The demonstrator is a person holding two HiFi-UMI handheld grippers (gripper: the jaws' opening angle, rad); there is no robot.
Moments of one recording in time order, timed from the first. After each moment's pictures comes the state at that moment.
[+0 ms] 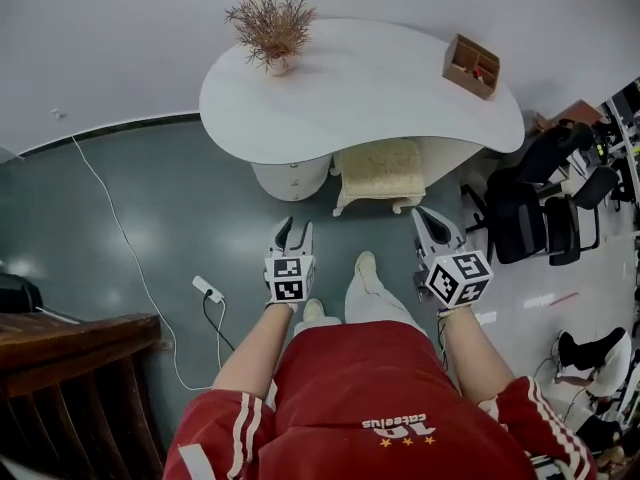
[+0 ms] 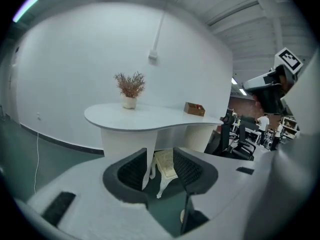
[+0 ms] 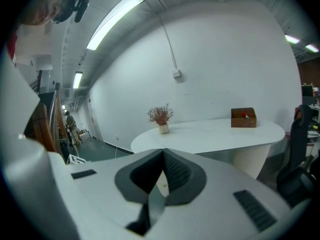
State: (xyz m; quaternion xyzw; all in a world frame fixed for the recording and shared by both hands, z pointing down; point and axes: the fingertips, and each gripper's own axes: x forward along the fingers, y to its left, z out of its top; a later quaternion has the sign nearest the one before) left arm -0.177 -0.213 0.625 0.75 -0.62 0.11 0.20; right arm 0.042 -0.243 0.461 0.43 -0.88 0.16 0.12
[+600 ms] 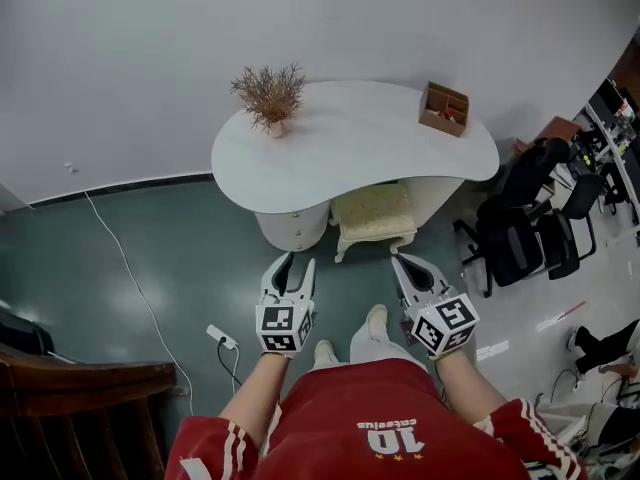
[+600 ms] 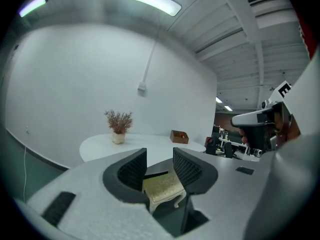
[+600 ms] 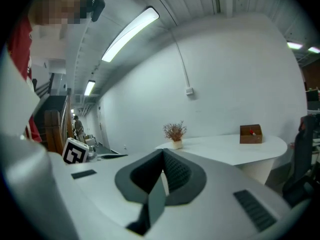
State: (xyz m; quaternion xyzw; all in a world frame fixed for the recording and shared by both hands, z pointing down) left arm -0.178 -0.163 0.440 0.80 -0.59 0.02 0.13; right arm 0.001 -0.156 0.360 0.41 -0.90 0.11 0.07
